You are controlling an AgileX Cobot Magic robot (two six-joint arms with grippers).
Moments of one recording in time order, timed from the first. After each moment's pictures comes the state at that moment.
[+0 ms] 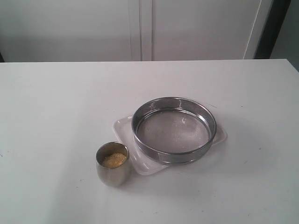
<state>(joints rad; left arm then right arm) 0.05 0.48 -0.48 -0.06 -0.03 0.10 0.08 0.01 -0.01 -0.02 0.36 0.16</state>
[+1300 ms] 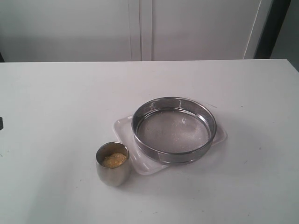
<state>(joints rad) 0.05 1.00 -0.32 0.68 -0.46 -0.46 0.08 0.01 -0.01 -0.02 0.36 0.17</state>
